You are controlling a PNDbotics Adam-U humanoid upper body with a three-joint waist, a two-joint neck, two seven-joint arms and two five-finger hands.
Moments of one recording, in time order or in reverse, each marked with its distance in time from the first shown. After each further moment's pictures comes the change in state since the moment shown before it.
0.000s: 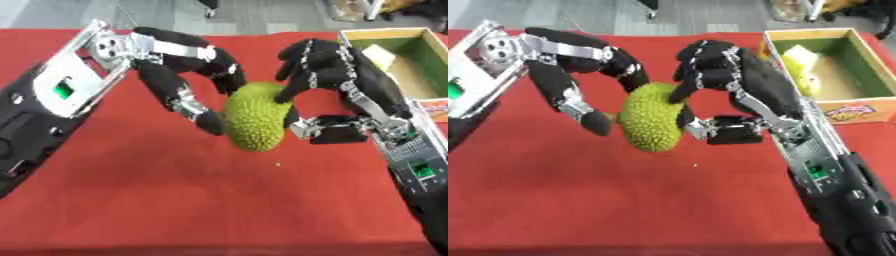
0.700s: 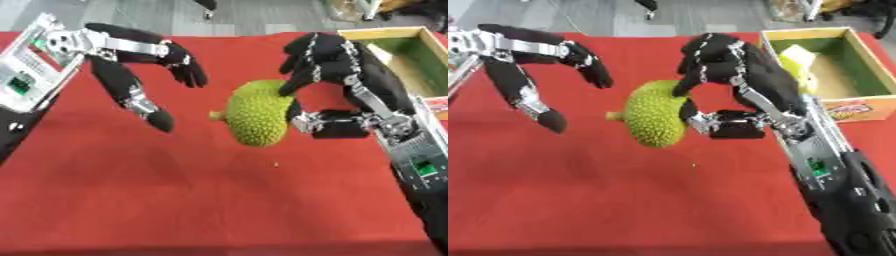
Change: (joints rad) left arm 0.095 0.121 0.138 0.017 -0.054 -0.113 0.016; right arm -0.012 -0.044 -0.046 0.000 0.030 0.032 -0.047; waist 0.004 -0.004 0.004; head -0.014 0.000
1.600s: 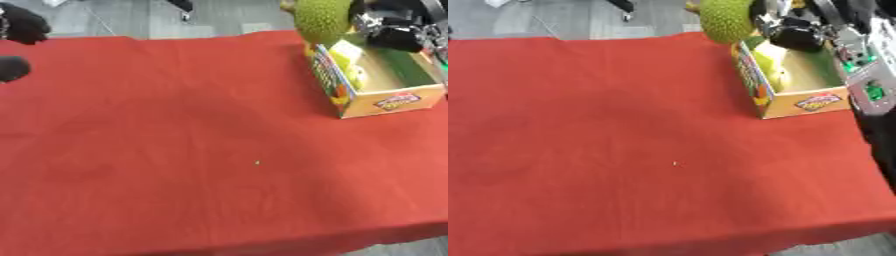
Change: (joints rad) left arm 0.357 -0.011 0.391 -0.161 0.098 0.054 0.414; right arm -0.111 -0.320 -0.229 0.312 0.104 0.163 -0.224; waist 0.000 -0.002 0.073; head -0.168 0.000
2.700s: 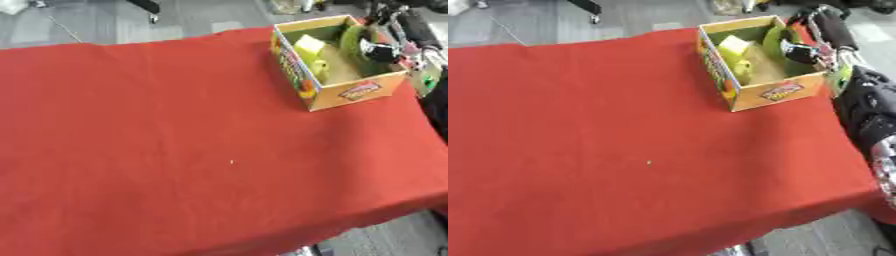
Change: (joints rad) left arm 0.197 -0.254 0.151 -0.117 0.057 0.090 0.135; right arm -0.132 -0.078 -0.154 0.968 0.226 0.200 -0.074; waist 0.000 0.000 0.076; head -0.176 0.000
